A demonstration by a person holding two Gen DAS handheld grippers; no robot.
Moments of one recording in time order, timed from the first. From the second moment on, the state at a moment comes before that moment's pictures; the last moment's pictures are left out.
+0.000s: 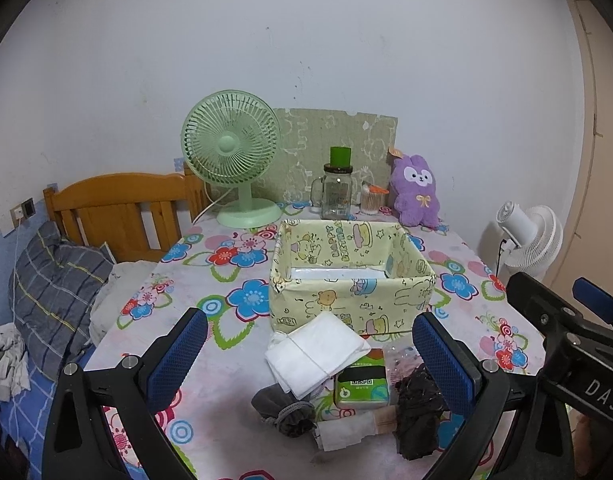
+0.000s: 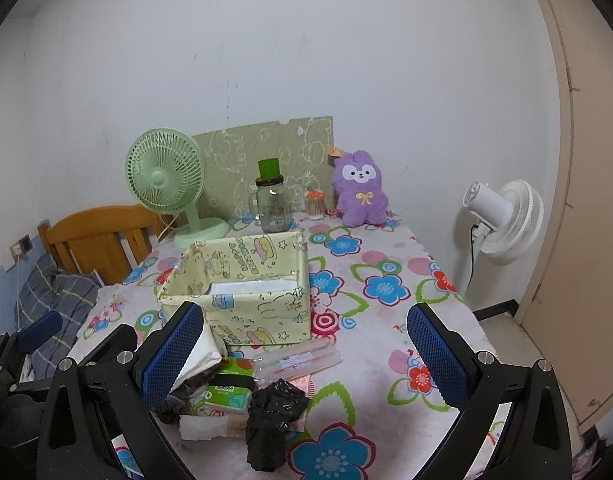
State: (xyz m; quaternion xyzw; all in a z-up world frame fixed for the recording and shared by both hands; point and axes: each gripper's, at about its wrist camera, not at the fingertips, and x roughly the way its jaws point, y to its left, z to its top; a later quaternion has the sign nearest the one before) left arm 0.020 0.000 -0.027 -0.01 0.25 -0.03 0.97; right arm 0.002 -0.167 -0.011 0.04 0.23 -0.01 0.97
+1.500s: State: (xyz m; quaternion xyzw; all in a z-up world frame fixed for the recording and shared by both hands) left arm 0.053 0.004 -0.137 -0.02 0.37 0.00 0.93; right arm 0.046 -0.136 -0.126 0.03 0.34 0.01 0.94
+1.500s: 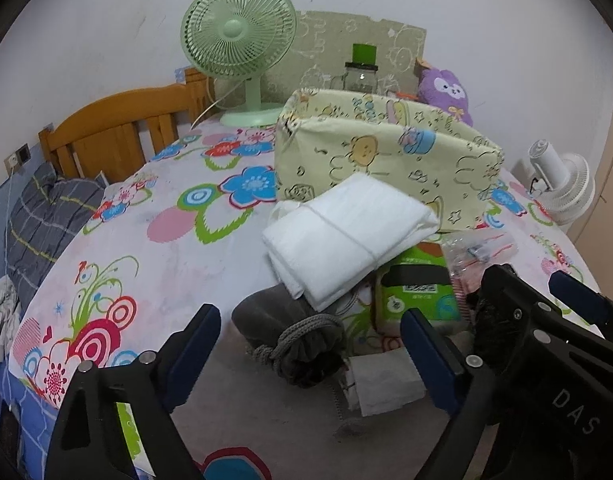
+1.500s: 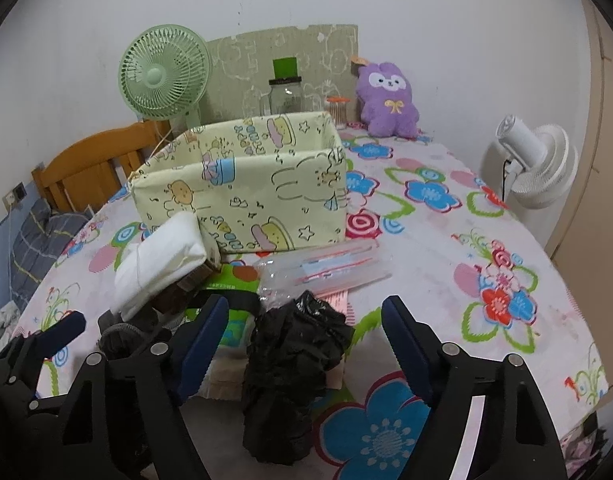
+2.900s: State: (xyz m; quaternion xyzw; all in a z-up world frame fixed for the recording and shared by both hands) left arm 0.050 -0.002 -0.072 -0.03 0.32 0.00 0.95; right arm 0.039 -0.134 -0.069 0.05 0.31 0.01 0.95
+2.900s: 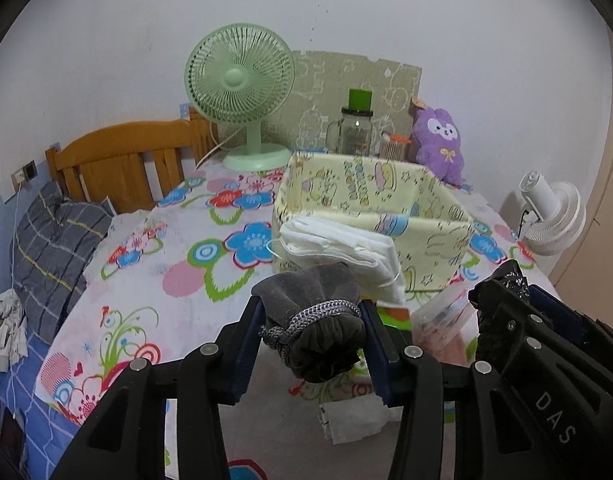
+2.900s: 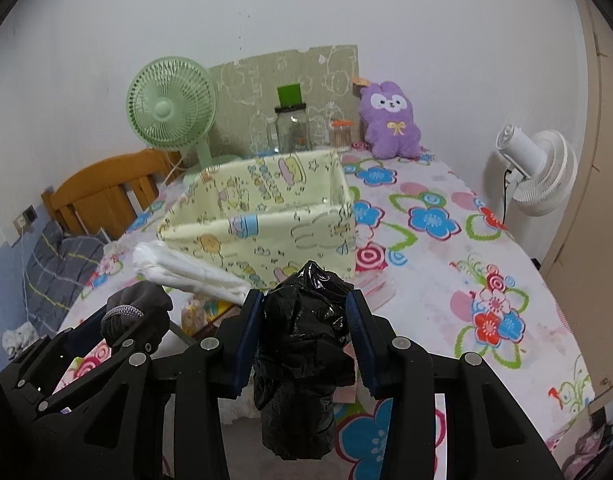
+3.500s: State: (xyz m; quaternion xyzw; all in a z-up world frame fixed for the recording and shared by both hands) left arm 0.056 -0.014 -0.030 -0.02 0.30 -0.01 0.96; right arm 0.042 -0.145 -0.028 0.06 0.28 0.00 0.96
